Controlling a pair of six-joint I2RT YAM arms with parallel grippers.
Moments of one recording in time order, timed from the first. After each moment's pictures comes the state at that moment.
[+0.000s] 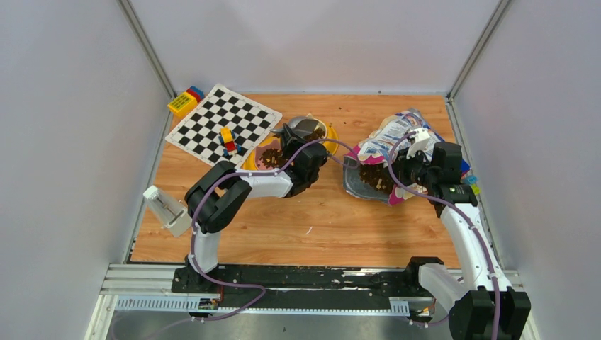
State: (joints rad) left arm -0.85 1.95 1.15 0.44 -1.06 1.84; right arm 0.00 0.95 0.77 -0.39 -0.57 -0.06
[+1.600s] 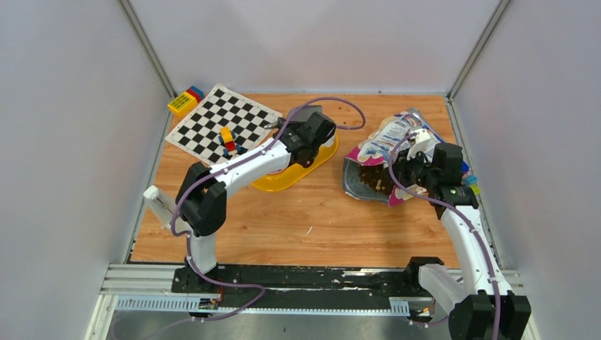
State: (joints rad) left arm -0.82 1.88 1.60 -0.46 -0.91 1.08; right arm 0.00 0.93 0.77 -0.39 -0.58 -0.06
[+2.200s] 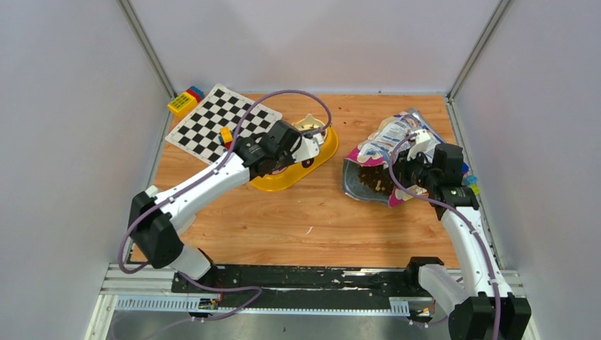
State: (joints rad) left arm -0.77 1.54 1.40 -0.78 -0.38 0.61; right arm 0.00 0.92 0.77 -0.40 -0.58 -0.06
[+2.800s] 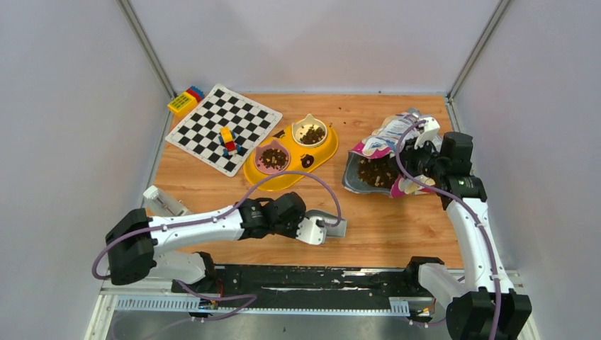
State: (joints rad) left arm -1.11 1.25 0.81 -0.51 -0.11 0.76; right arm -0.04 0.97 0.90 -0.46 -0.58 -0.05
